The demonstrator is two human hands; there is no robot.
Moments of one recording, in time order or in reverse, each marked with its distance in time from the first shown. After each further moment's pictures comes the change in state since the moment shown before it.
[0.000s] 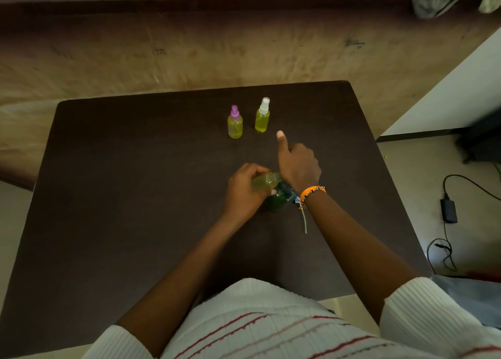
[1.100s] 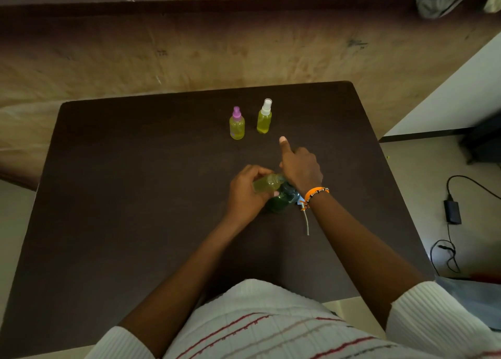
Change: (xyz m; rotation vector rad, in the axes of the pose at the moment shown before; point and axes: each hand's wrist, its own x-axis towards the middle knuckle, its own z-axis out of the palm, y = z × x) left_hand 0.000 -0.007 0.003 -0.072 0.015 0.022; right_hand 0.009 0.008 0.004 0.057 -0.107 0.111
